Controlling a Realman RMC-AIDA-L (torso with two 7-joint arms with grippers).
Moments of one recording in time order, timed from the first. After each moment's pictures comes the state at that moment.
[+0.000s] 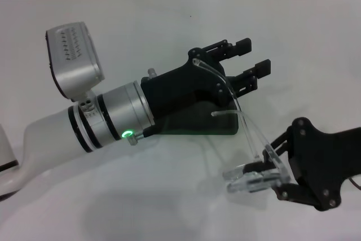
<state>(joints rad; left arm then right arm) -0.68 -2.09 2.44 0.21 -0.13 1.38 -0.77 0.54 2.02 -1.08 -0.60 -1.68 -1.99 0.83</state>
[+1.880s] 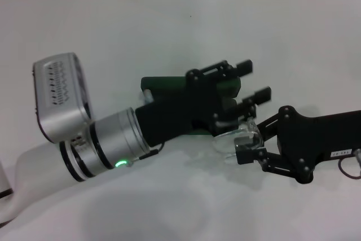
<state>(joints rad) -0.58 -2.10 2.43 0.25 -0.07 1.46 -0.62 0.54 2.01 -1.08 -0.58 -1.70 -1.80 1.16</state>
